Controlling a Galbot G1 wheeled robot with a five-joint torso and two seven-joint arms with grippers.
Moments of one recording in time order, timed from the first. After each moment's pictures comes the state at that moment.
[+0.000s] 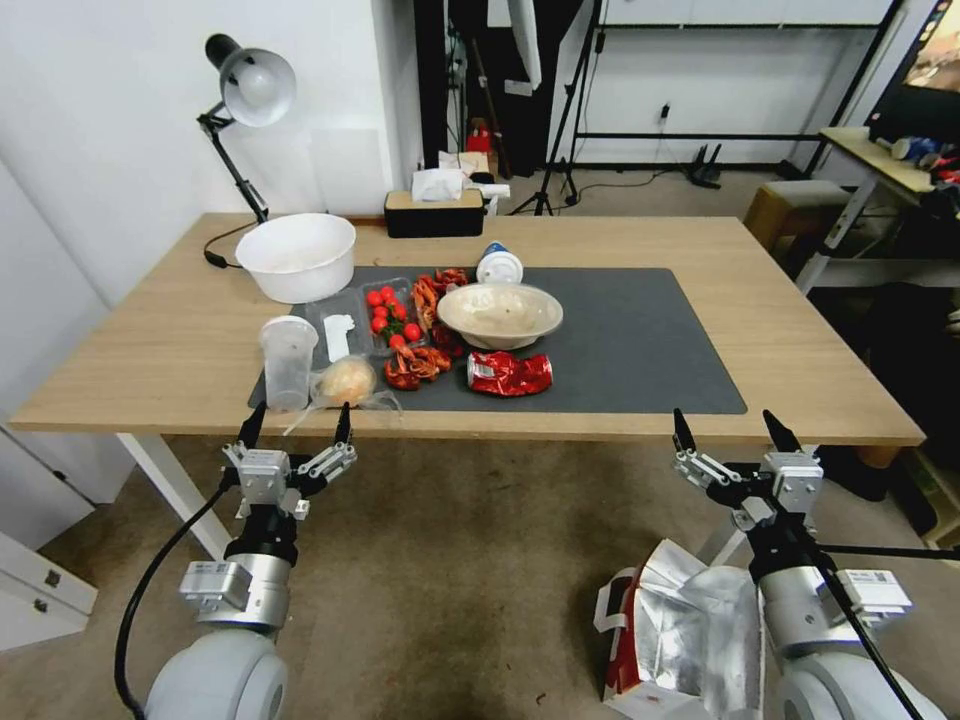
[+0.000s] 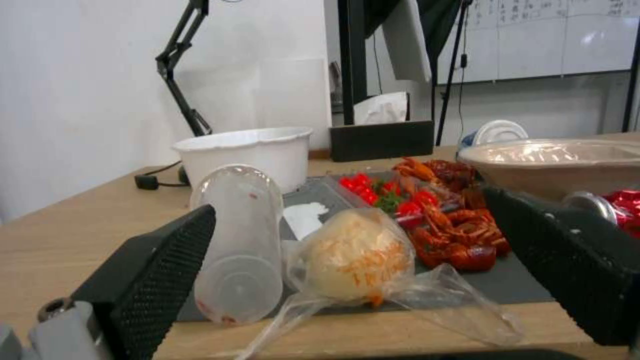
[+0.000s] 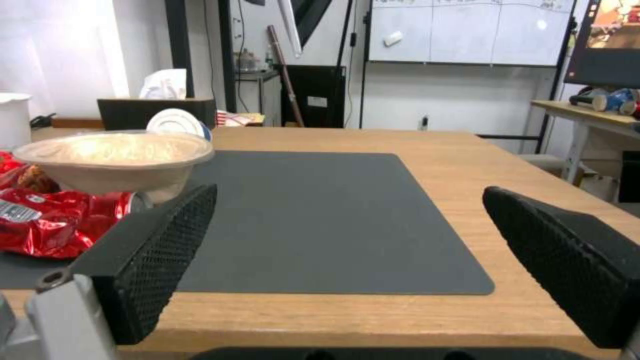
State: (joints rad) left arm 1.67 -1.38 -0.54 -2.21 -0.15 -0.10 -0.08; right arm -1.72 1.49 0.71 2.33 0.15 -0.05 -0.07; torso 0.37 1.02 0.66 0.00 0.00
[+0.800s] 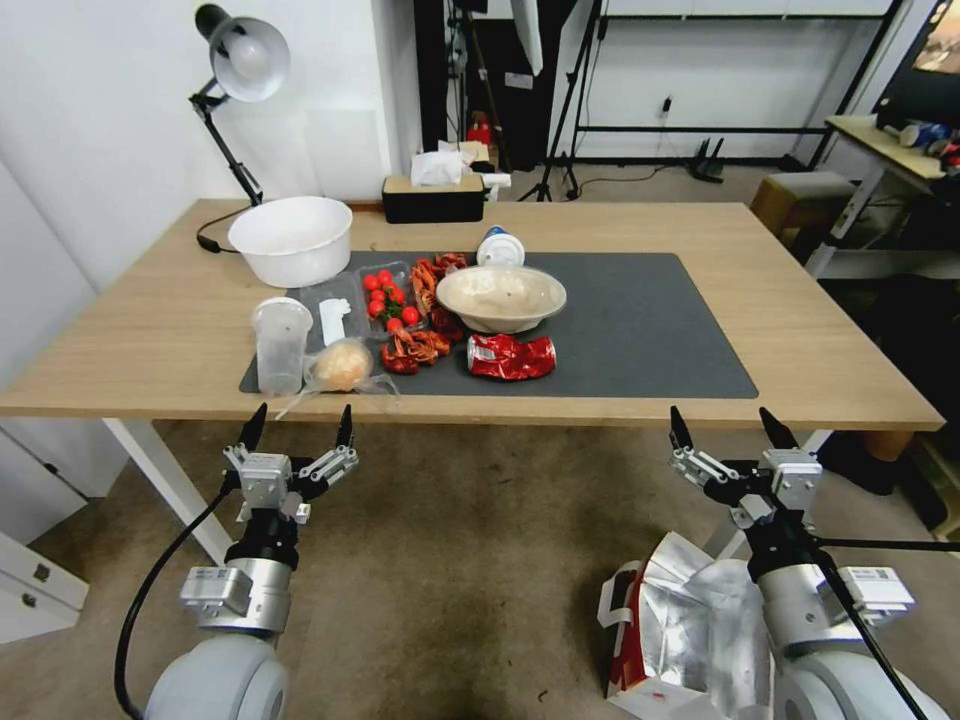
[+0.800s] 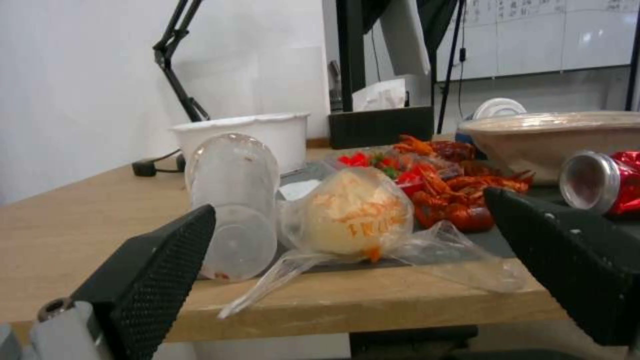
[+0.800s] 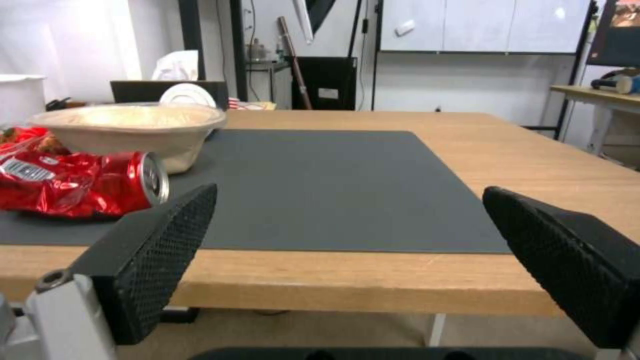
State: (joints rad) left arm 1.68 -1.38 -0.55 -2.22 -0.14 -0.12 -0.07; right arm -1.72 1.49 0.70 2.35 0.17 -0.08 -0.09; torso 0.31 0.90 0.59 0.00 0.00
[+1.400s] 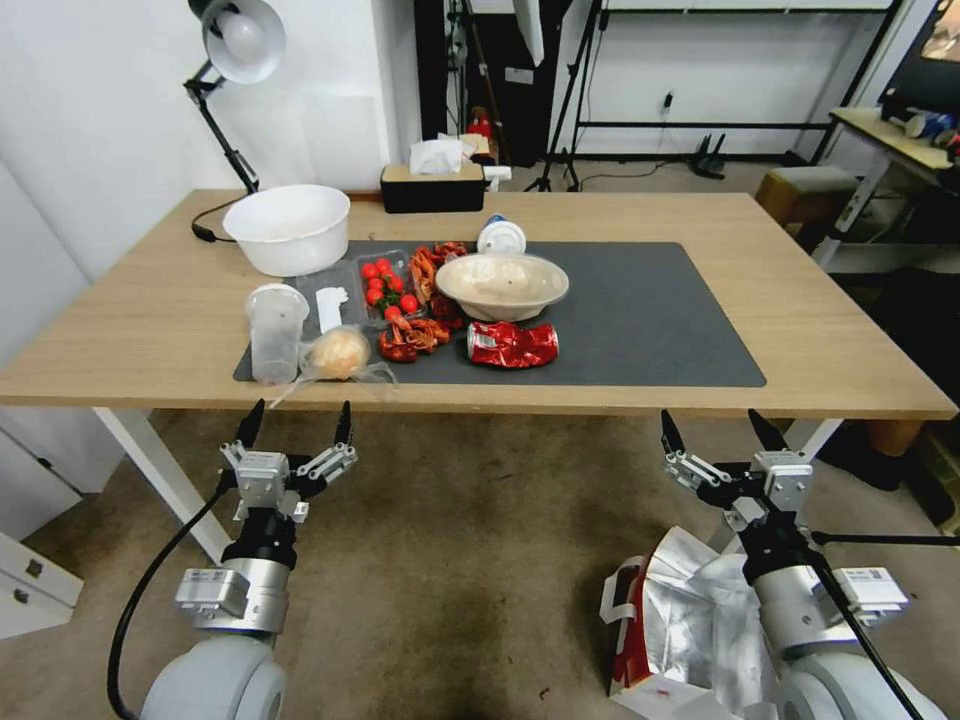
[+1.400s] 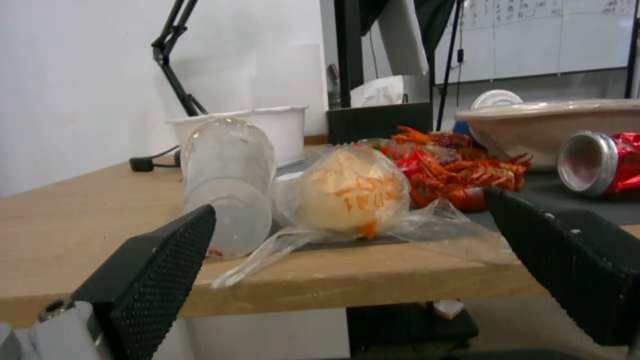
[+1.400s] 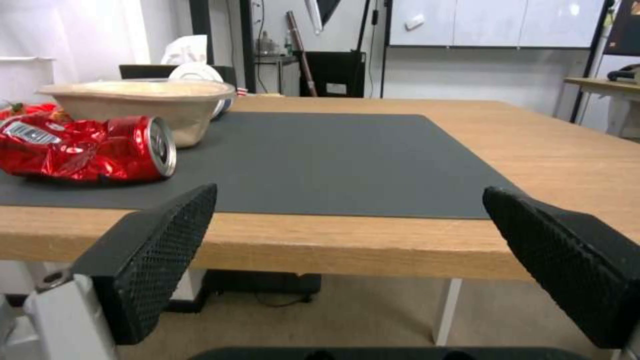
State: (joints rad) left arm 1.68 -1.38 -0.55 -2.24 -0.14 -0.12 -0.07; right arm -1.72 1.48 0.70 2.34 0.17 -0.08 -0.11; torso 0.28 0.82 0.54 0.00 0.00
